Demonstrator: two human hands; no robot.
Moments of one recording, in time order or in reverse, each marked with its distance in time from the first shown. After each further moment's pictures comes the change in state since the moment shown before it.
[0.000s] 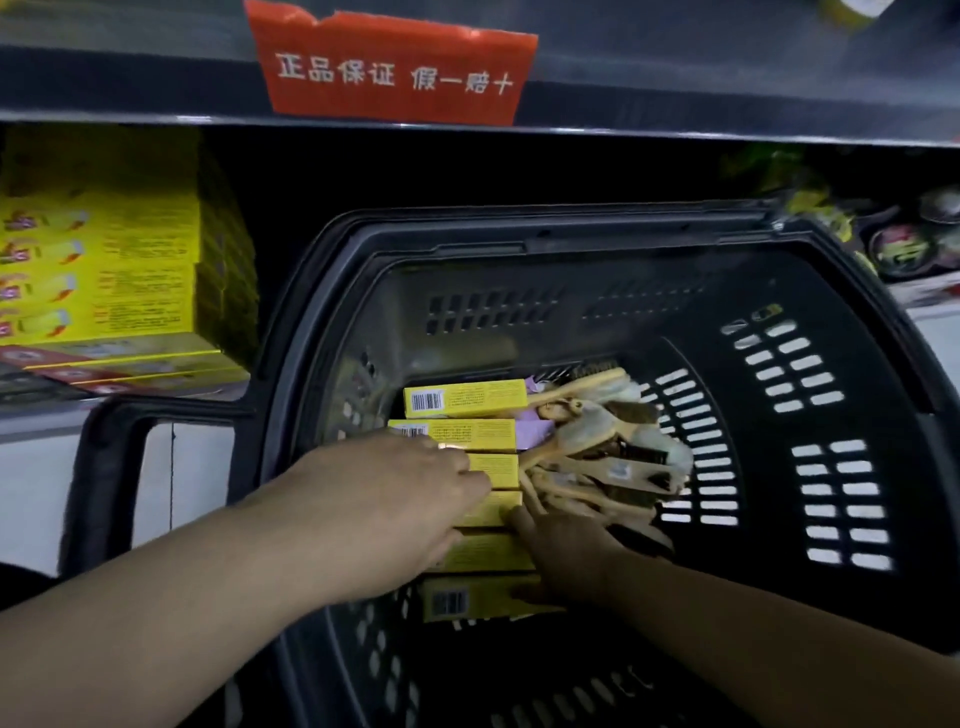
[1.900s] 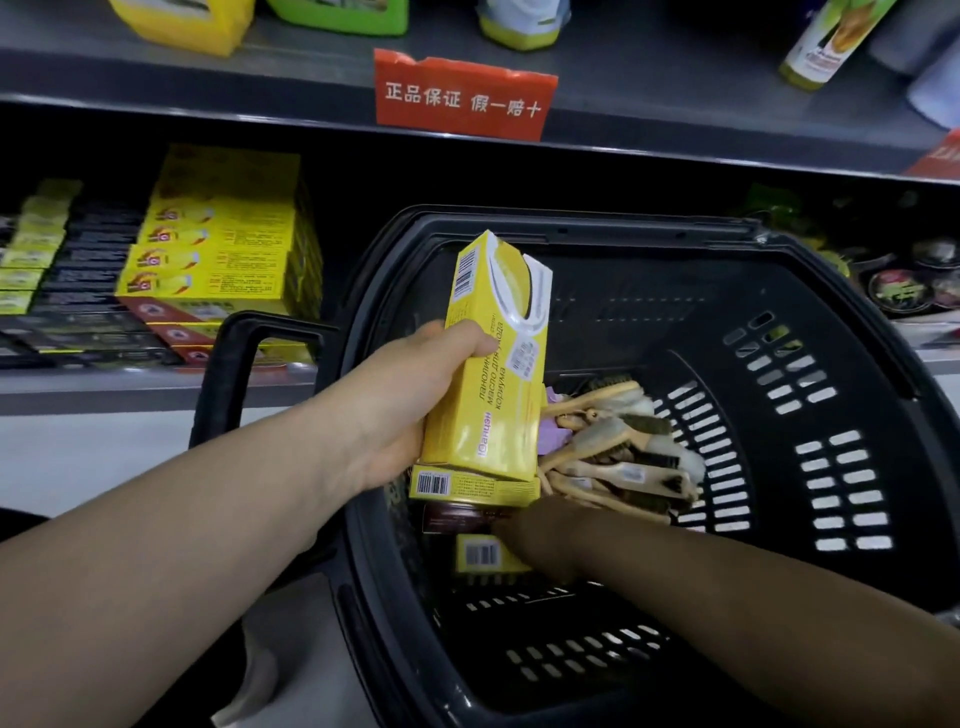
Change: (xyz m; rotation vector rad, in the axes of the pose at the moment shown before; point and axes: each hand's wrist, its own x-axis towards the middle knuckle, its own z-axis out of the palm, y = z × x) left_hand -0.018 0.032 -0.019 -1.892 0.414 -0.603; right_hand -0.019 -0.049 -0.041 -0.306 -0.176 -0.122
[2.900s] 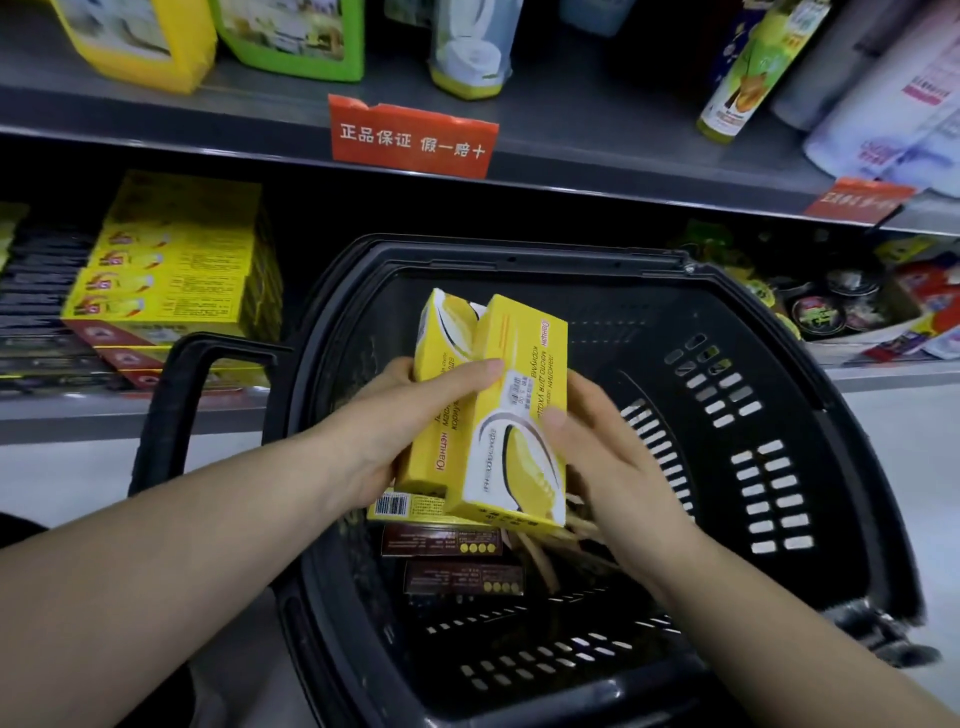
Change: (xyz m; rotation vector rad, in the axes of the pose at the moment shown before) left_hand 0.006 -0.012 0.017 0.135 0.065 0.063; right_hand -0.121 -0.009 -0.037 1.647 1.083 -0.227
